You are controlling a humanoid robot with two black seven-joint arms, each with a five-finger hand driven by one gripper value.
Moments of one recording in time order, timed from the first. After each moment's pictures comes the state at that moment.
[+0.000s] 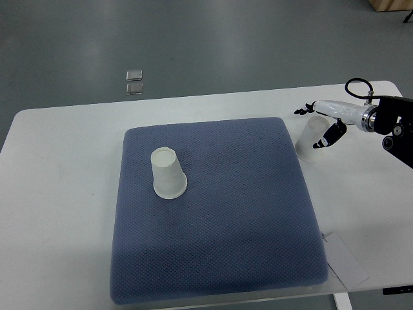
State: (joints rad) left arm 0.01 0.00 -0.05 -0.12 0.05 0.10 -0.03; right arm 0.90 -0.50 0.38 0.74 -1.52 0.17 0.22
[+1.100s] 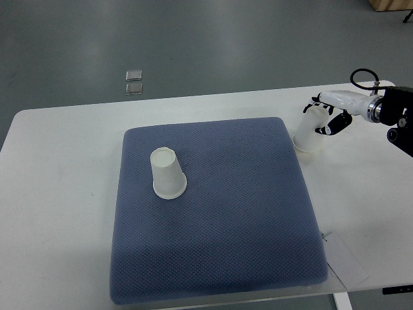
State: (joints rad) left arm 0.01 0.00 -0.05 -0.12 0.05 0.10 -0.03; right arm 0.97 -0.52 0.33 0.72 -1.51 0.16 0.23
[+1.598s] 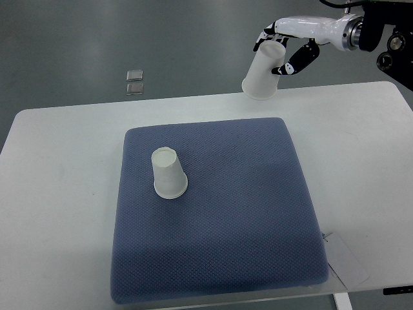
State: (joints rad) left arm 0.01 0.00 -0.05 -0.12 0.05 0.10 -0.03; right arm 1.30 -0.53 0.35 0.97 -1.45 0.34 0.24
